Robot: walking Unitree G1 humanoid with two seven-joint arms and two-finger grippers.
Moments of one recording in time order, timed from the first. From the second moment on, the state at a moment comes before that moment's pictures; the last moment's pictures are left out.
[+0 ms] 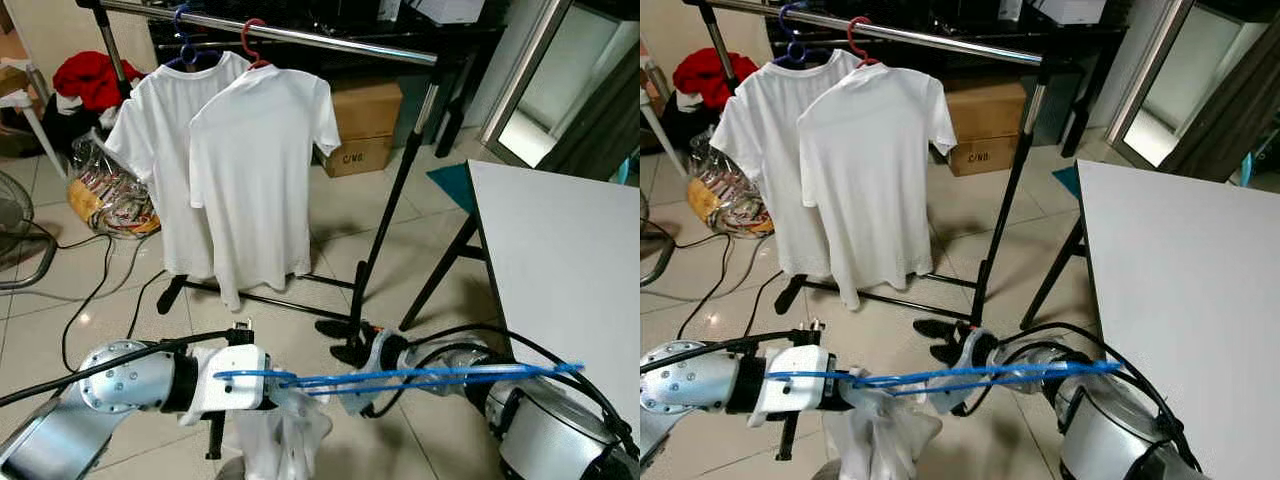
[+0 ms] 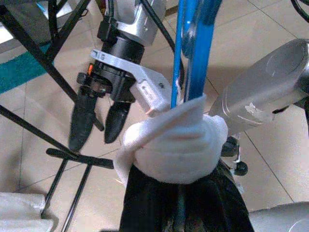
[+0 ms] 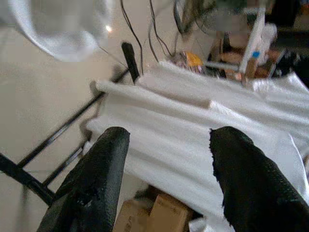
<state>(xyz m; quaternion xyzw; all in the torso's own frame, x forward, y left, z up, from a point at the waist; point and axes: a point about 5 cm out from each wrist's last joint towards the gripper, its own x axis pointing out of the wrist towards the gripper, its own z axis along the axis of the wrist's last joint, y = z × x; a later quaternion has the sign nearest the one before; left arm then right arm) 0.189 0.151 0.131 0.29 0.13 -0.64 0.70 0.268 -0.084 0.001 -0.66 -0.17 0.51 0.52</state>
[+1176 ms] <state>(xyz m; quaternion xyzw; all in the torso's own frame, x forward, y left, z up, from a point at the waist) 0.189 0.148 0.123 0.30 0.13 -0.64 0.70 0.226 -0.096 -0.035 -0.68 -0.20 0.60 0.37</state>
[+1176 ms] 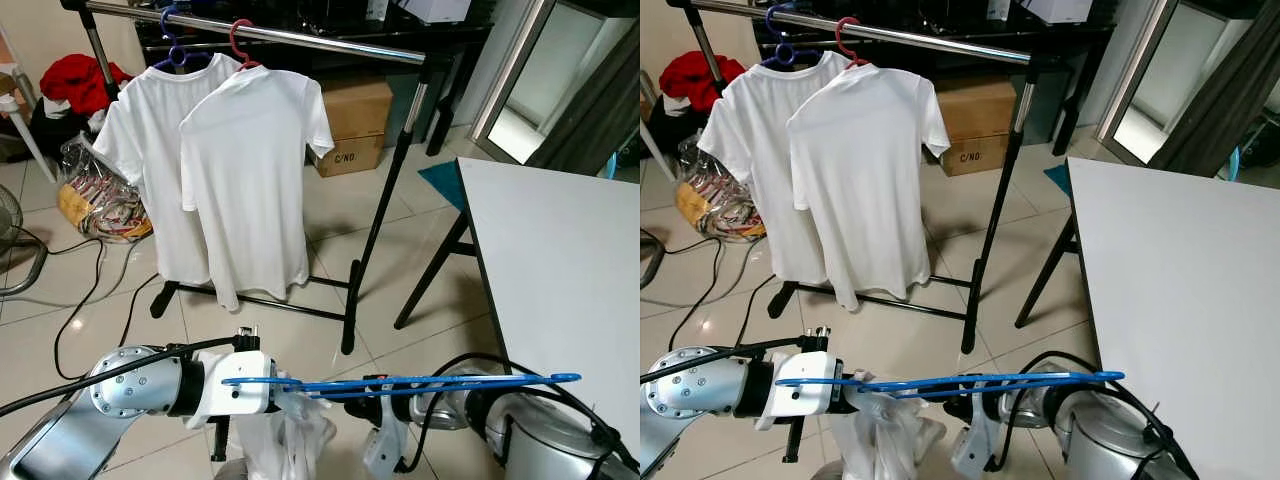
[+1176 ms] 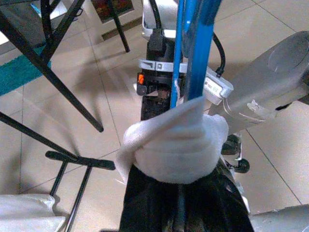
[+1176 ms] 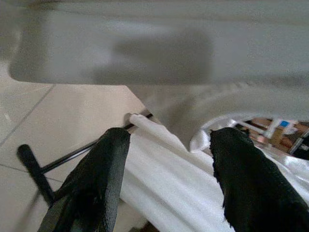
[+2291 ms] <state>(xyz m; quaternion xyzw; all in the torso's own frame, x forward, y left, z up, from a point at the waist) 0.189 0.147 0.123 0.30 0.13 -0.64 0.70 0.218 -0.087 -0.038 -0.61 -0.06 0.65 0.45</state>
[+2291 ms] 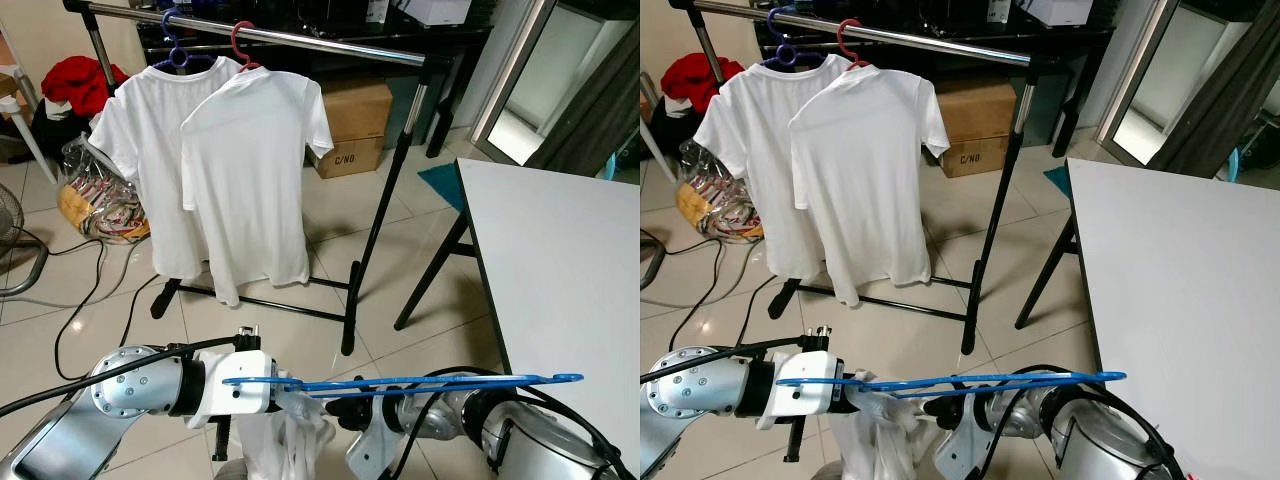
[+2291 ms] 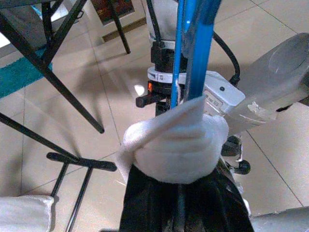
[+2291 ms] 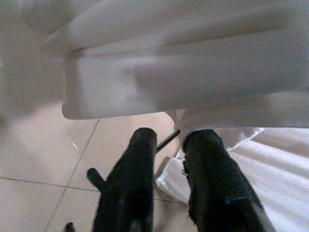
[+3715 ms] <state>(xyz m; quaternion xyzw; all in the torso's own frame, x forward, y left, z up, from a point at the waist) 0.190 0.157 0.103 0.15 0.12 -0.55 0.81 0.289 -0.059 0.024 -0.52 -0.05 0.48 0.71</state>
